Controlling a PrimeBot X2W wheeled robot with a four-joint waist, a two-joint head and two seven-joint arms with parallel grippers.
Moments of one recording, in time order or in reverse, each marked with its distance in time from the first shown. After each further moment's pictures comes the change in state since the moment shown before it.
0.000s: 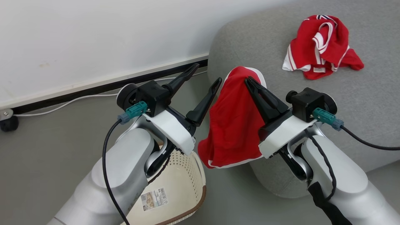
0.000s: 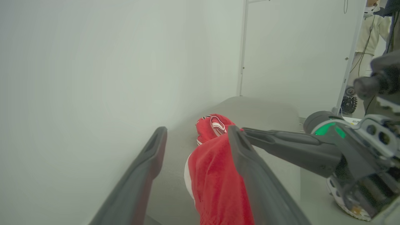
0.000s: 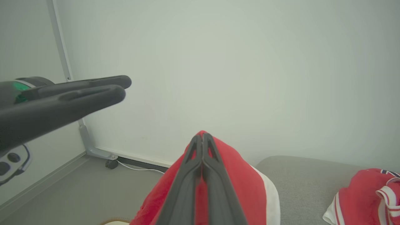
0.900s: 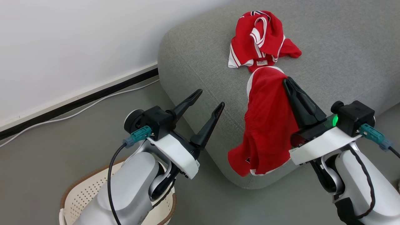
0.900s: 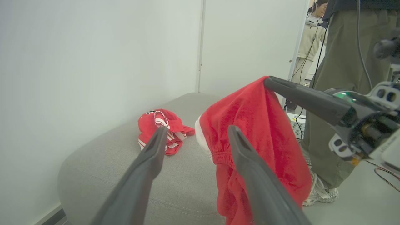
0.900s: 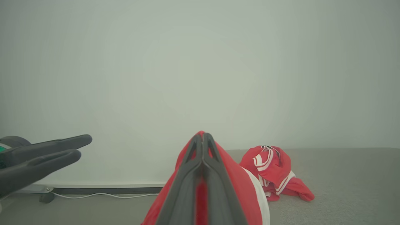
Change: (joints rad) left arm 0.133 -0.008 0.013 -0.060 0.001 0.000 0.000; right arm 0.188 -0.069 -0.201 -0.218 -0.021 0.000 0.000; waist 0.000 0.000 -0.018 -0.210
